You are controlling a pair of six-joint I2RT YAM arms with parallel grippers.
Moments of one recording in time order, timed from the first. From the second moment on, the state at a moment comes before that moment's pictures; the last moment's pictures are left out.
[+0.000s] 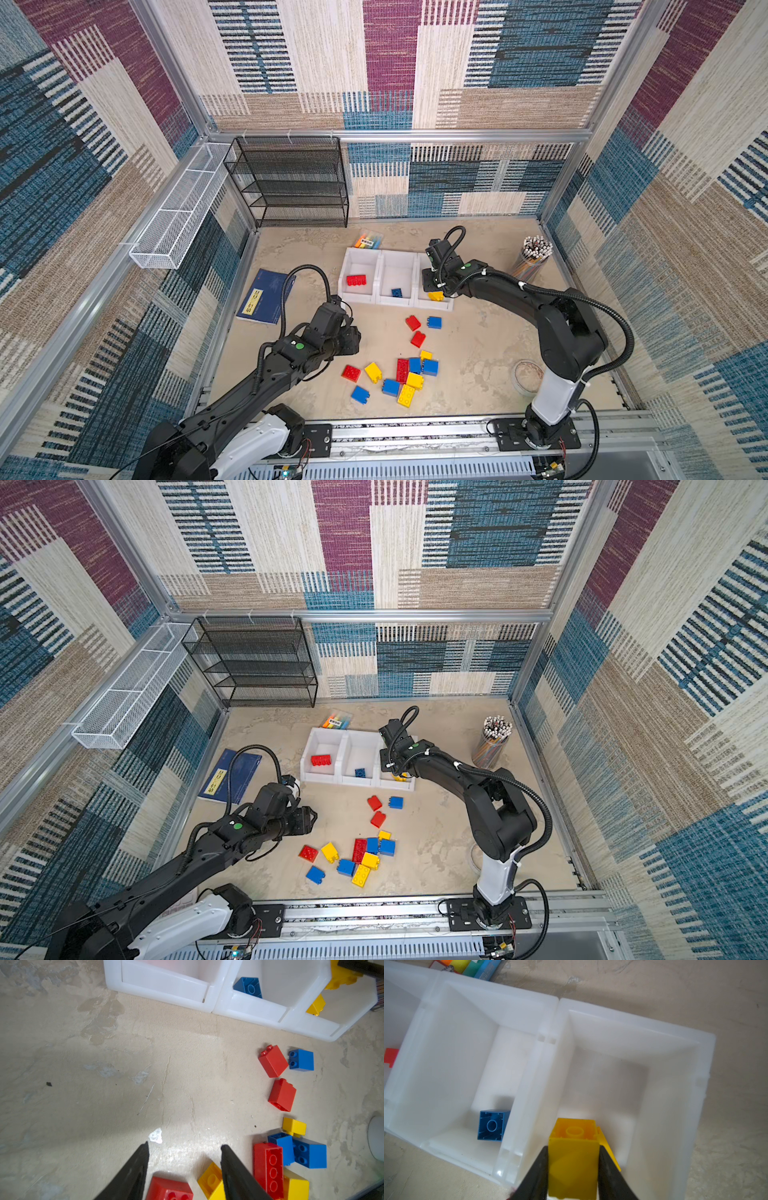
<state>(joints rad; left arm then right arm) -0.56 0.99 0.57 -0.50 -0.02 -0.55 0.56 1.80 1.30 -0.44 0.15 0.38</state>
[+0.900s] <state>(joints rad) -0.63 0.98 0.57 -0.53 0.09 -0.57 0.56 1.56 1.13 -0.47 0.14 0.40</state>
